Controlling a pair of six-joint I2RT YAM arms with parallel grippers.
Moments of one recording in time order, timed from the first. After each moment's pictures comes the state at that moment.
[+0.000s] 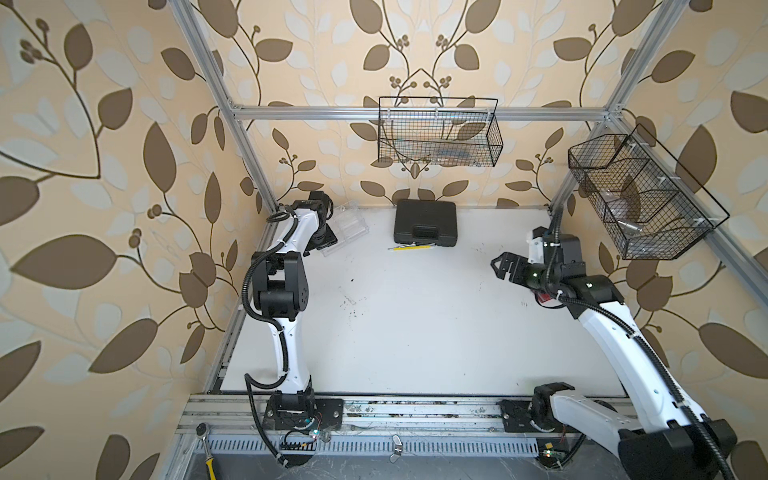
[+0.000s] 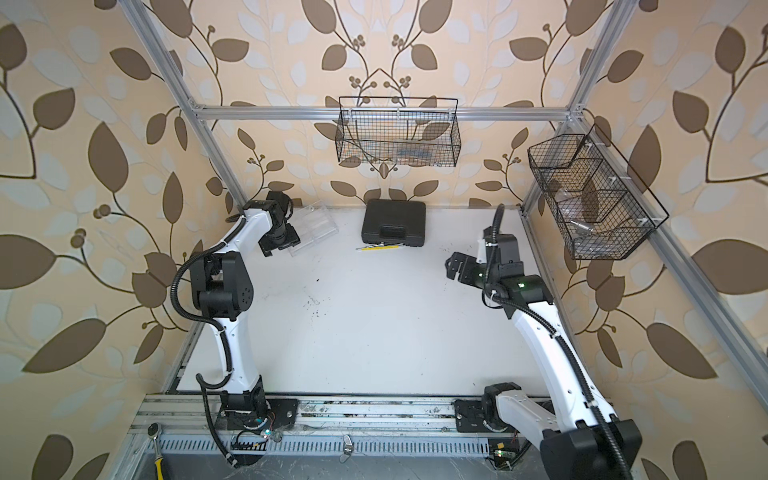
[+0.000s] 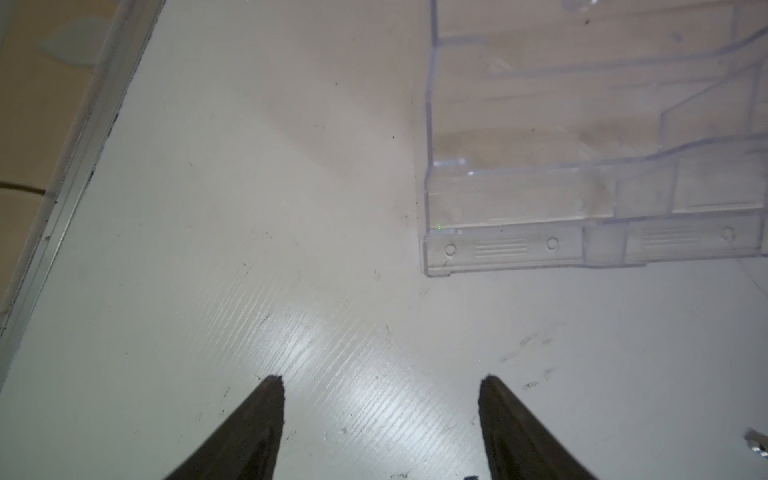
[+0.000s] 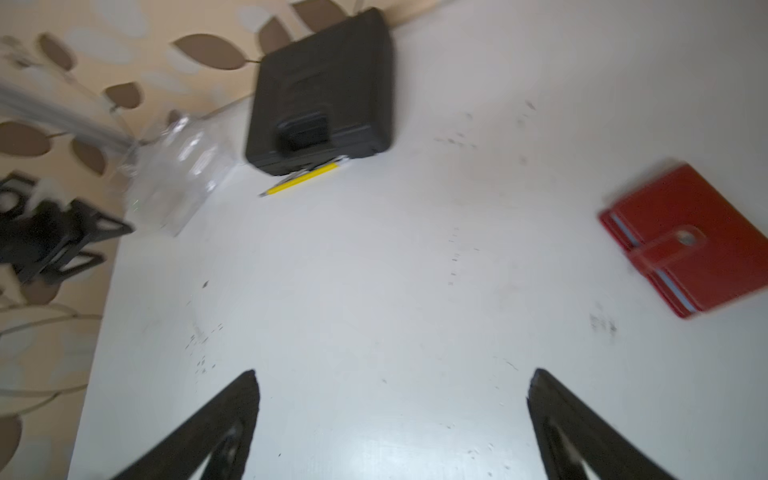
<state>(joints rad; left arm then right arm) 0.00 2.12 1.88 -1.04 -0.20 -0.50 0.03 1.10 1.04 -0.76 -0.09 0.47</state>
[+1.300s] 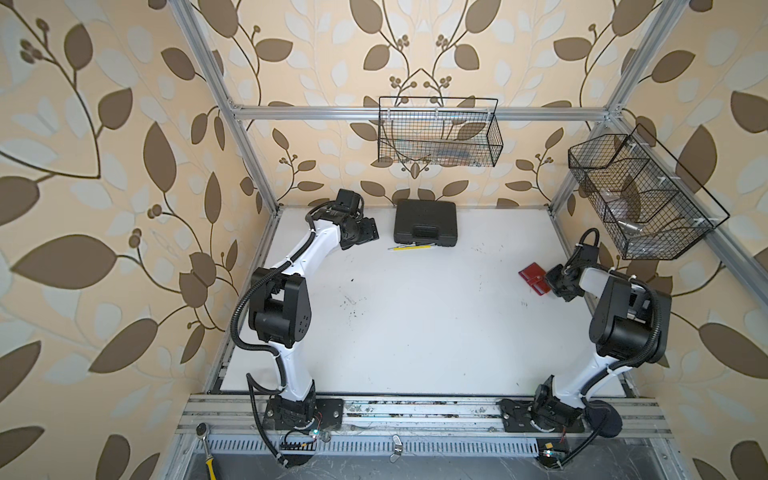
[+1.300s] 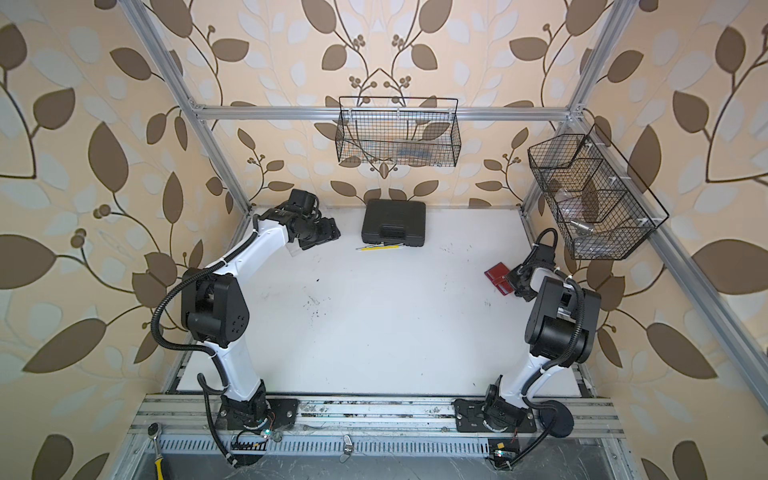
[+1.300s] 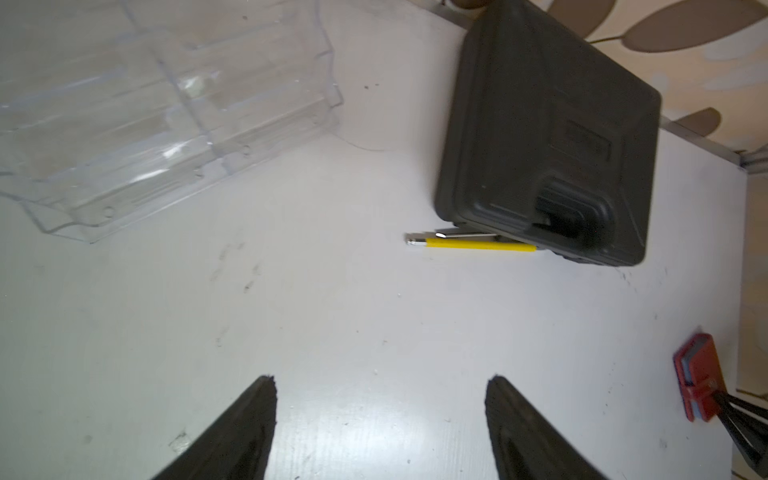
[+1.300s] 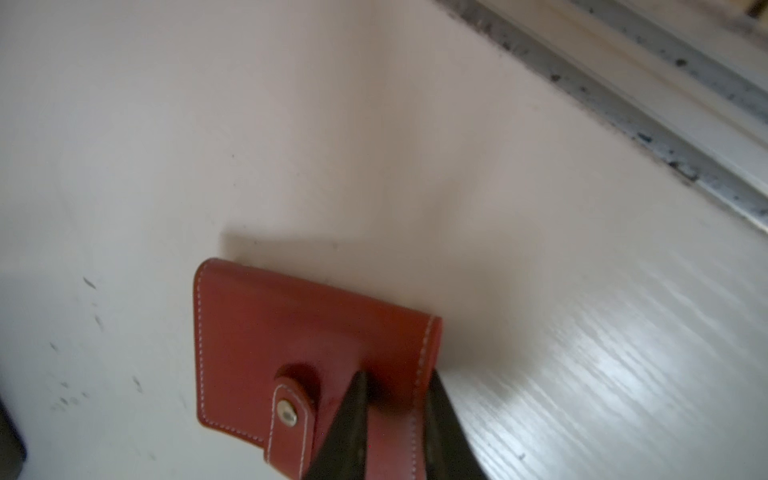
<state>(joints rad) -0.25 1.86 1.65 -0.71 0.14 -0.43 -0.44 1.78 1.02 -0.31 -0.06 0.60</state>
